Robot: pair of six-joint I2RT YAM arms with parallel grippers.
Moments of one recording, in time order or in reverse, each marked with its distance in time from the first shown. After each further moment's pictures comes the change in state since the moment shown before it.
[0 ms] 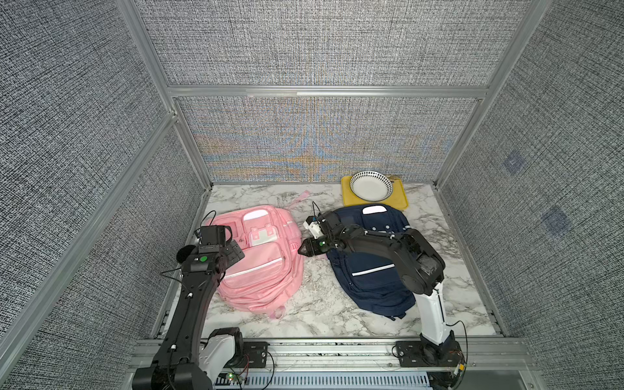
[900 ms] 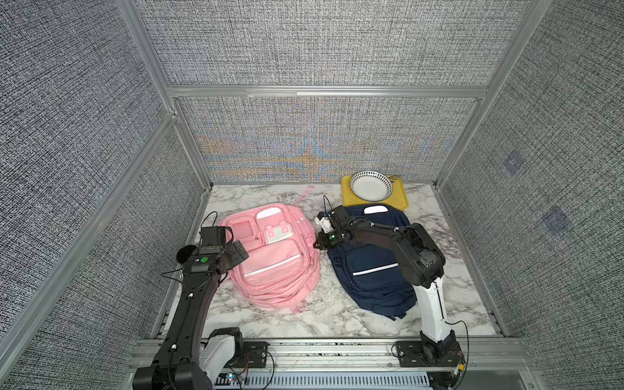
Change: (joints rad) left arm 0.000 -0.009 -0.017 0.026 0.113 0.010; right arm -0.143 0.019 0.019 -0.095 0.000 -0.088
